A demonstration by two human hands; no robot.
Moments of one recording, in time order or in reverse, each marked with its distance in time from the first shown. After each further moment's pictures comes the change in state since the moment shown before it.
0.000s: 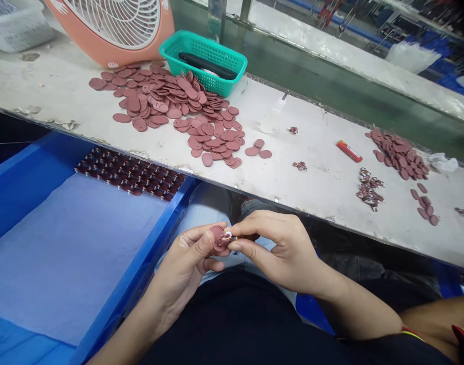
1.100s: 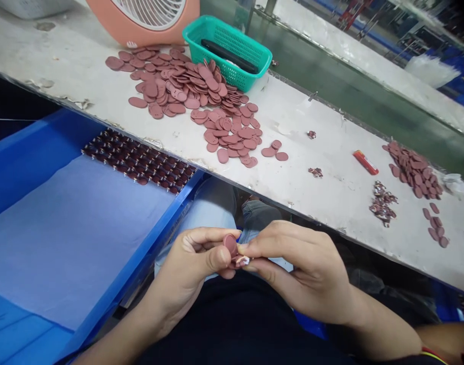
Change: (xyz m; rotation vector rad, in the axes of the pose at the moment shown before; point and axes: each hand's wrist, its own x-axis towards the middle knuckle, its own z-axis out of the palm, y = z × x) left_hand -0.009 0.003 -0.003 -0.041 -0.125 0.095; right_hand 0.005 -0.012 -0.002 -0.046 -0.080 -0.134
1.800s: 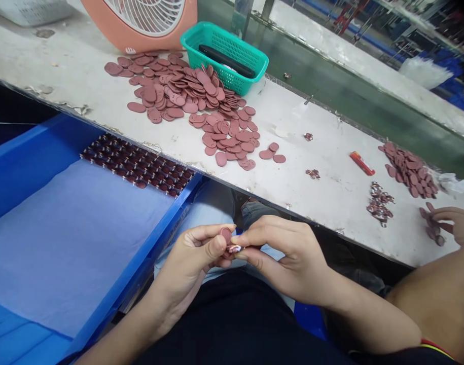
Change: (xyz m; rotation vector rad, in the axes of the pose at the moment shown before) left_hand 0.011 0.002 0.000 -0.027 0.128 -0.068; right_hand 0.003 0.014 0.008 -0.017 0.004 0.036
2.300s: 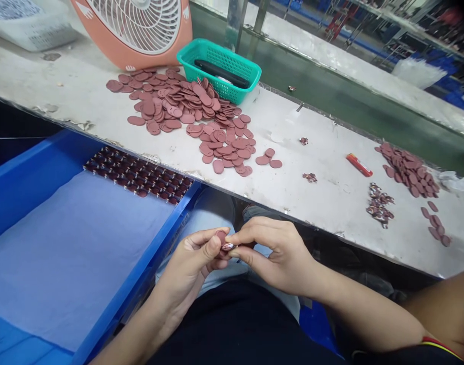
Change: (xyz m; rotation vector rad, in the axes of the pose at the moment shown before) left_hand 0.011 -0.004 -0.006 -0.013 0.065 -0.028; right_hand 0.005 0.014 0.005 0.061 -0.019 0.046
